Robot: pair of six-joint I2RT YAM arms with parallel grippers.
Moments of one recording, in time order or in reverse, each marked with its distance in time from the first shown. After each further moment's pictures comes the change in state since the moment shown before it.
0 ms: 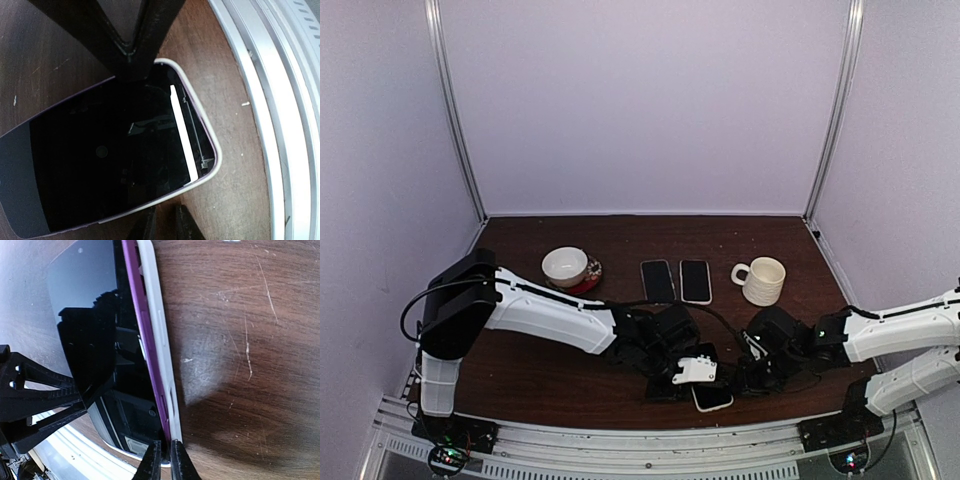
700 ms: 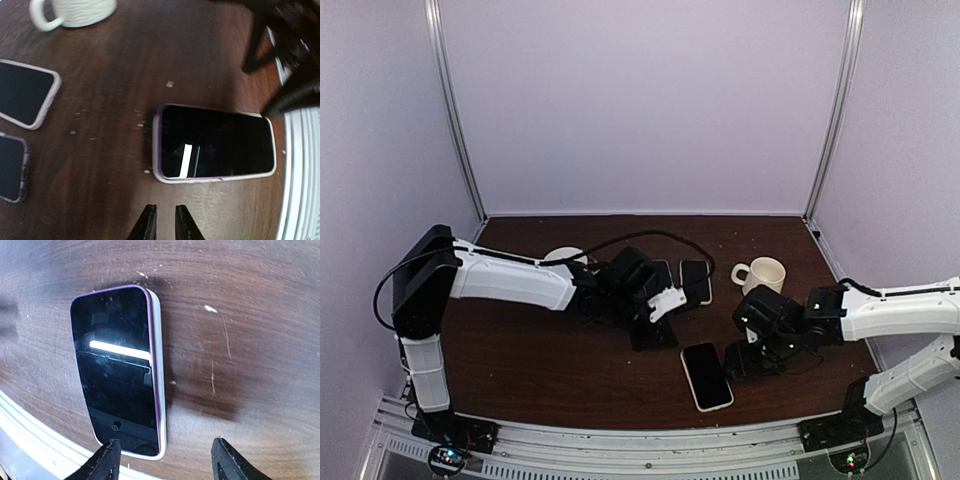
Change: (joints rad) left arm 0.203 -0.166 -0.105 0.112 0.087 -0.270; right arm 0.018 0.050 0.251 -0.328 0.214 -0.148
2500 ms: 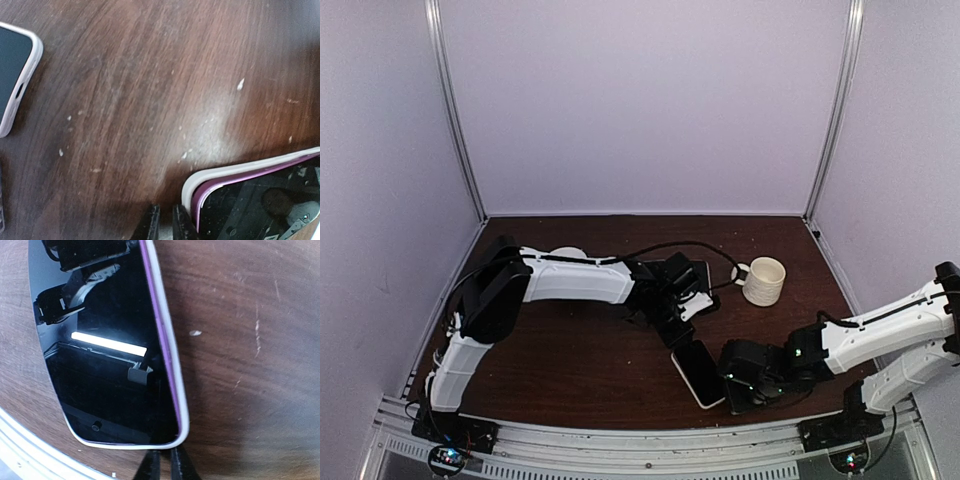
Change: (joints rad) left arm -0.006 0.385 0.506 -0.337 -0.143 -0.155; right arm 0.246 0.107 -0.116 0.159 0.124 0.182
